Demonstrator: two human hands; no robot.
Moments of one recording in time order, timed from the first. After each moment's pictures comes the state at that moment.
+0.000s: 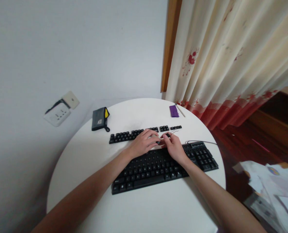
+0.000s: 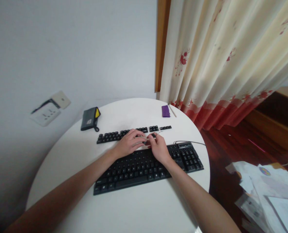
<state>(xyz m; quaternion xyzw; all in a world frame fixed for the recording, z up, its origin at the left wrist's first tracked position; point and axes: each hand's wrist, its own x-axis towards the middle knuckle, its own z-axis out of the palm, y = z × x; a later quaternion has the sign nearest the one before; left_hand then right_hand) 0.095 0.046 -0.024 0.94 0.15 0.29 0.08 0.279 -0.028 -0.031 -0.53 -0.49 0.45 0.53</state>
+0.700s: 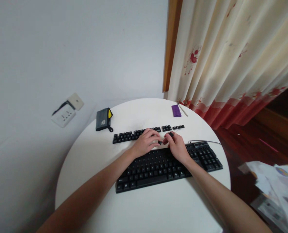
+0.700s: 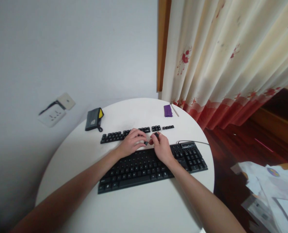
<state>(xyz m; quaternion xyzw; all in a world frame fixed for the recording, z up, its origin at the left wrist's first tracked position) 0.094 0.048 -0.029 0.92 0.16 0.32 0.13 0.282 -0.028 -0.033 -0.56 -0.55 0.34 0.52</state>
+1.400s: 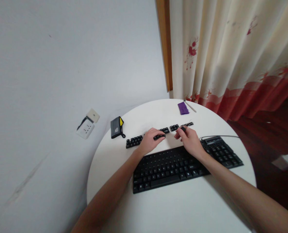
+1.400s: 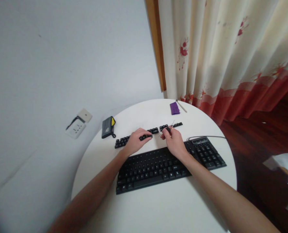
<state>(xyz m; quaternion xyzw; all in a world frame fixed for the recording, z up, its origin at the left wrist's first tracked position) 0.090 0.061 -0.013 0.90 0.25 0.32 0.17 0.296 -0.024 -0.019 -0.56 -0.52 0.32 0.56</state>
